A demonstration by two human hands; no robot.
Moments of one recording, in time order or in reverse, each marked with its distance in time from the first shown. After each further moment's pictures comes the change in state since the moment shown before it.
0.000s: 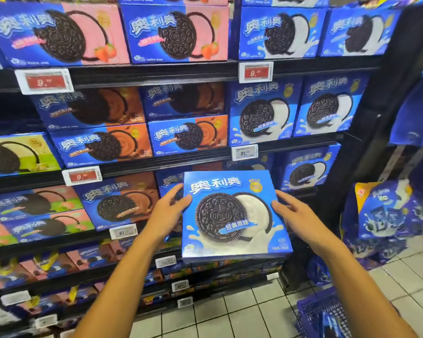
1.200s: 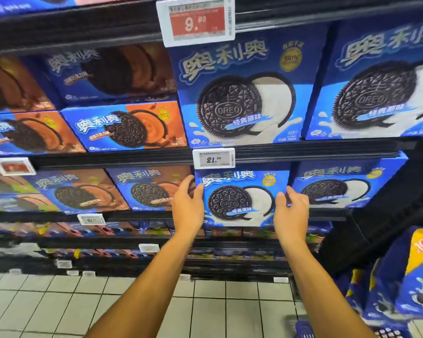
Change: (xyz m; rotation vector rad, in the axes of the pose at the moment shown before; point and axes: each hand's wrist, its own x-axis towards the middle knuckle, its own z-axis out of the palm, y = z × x) left_hand 0.149 -0.049 0.195 0.361 0.634 0.011; right_hand 0.208 0.086 -0.064 -0.177 0.339 0.028
